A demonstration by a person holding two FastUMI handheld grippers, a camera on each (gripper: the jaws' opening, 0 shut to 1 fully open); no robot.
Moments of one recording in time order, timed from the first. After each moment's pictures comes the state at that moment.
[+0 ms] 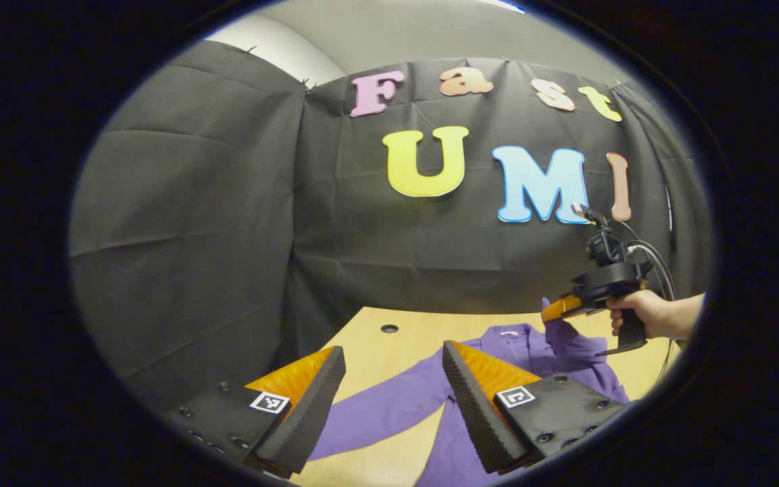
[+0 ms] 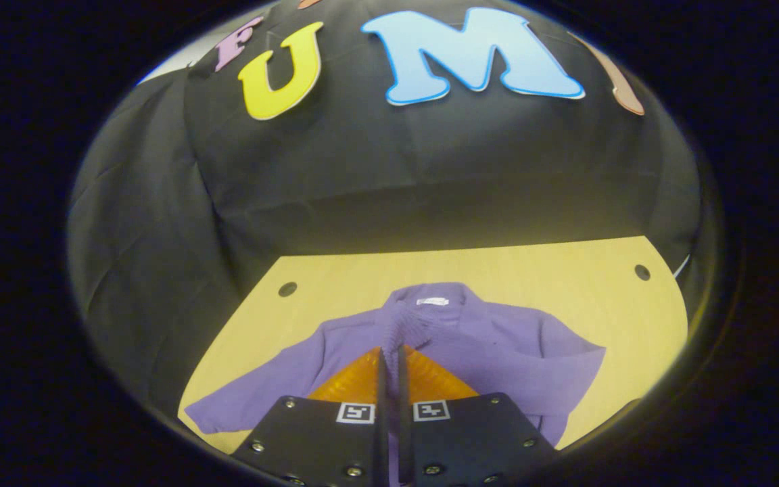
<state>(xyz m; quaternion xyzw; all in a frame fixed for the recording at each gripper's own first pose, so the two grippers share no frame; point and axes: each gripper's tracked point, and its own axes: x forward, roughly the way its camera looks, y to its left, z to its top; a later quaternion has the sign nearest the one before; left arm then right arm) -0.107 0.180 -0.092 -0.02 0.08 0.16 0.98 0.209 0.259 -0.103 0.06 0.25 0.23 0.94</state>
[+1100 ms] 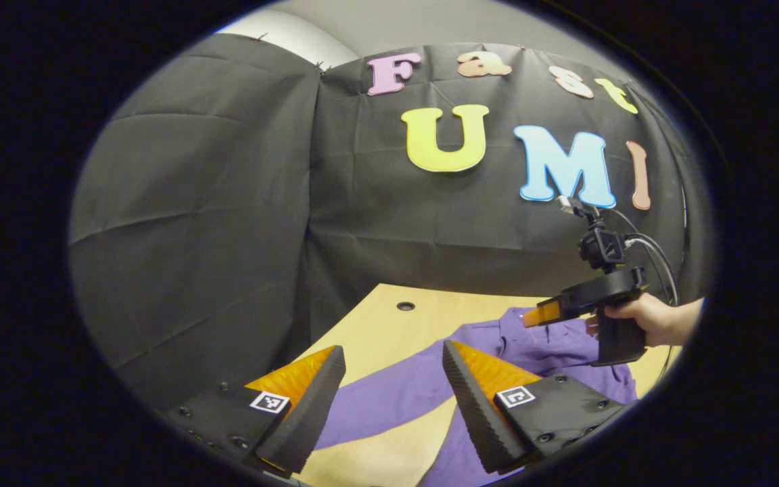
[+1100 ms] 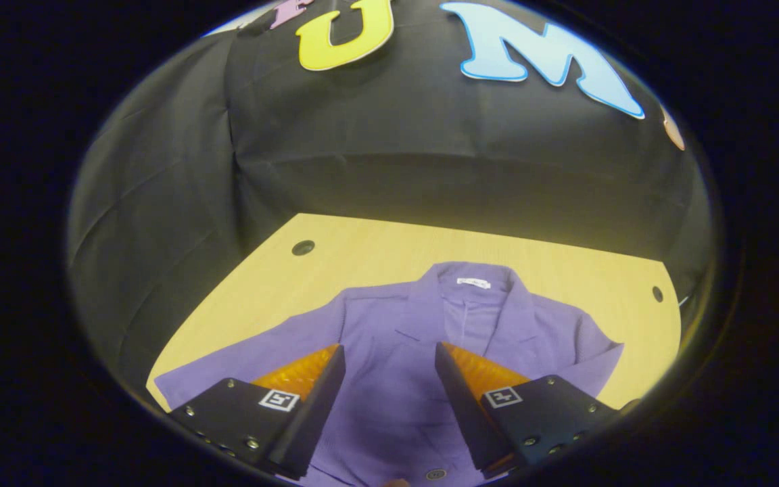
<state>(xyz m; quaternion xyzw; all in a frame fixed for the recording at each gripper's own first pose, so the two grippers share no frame) -0.094 0.202 -0.137 -0.04 0.12 0.19 0.97 0.190 0.304 -0.121 -0.01 0.24 0.25 0.94</state>
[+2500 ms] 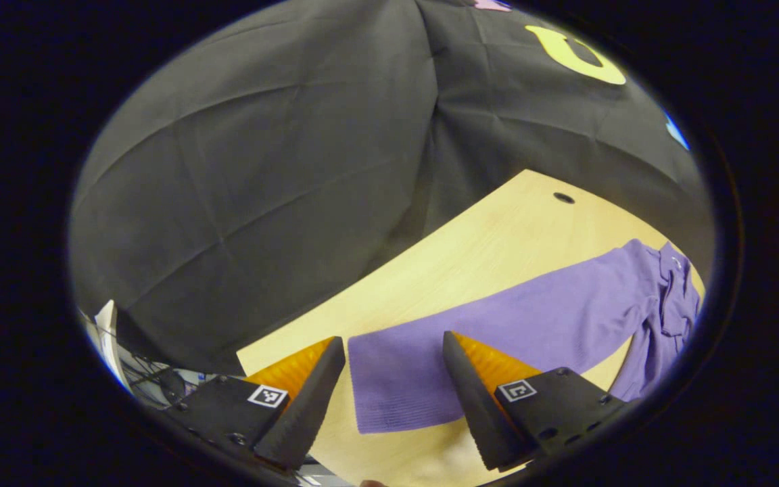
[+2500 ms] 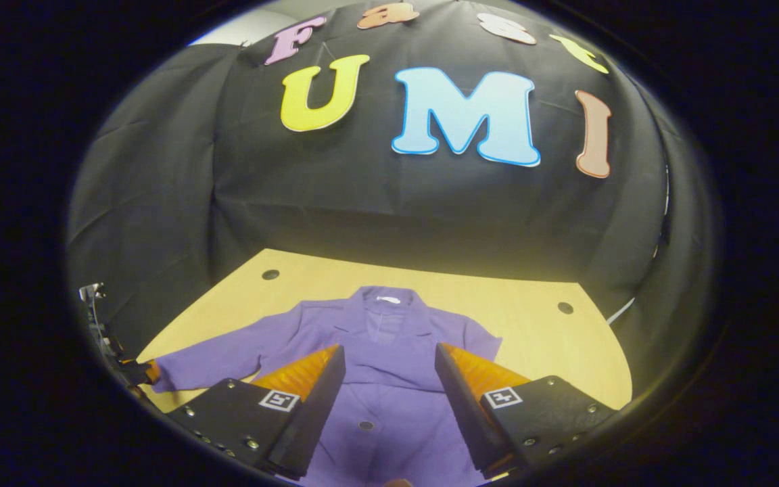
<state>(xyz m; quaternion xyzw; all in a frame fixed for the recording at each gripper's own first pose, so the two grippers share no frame) -0.123 0.363 -0.309 -0.14 0.33 0.43 0.83 0.090 0.170 -0.064 -0.01 0.15 0.15 0.98</state>
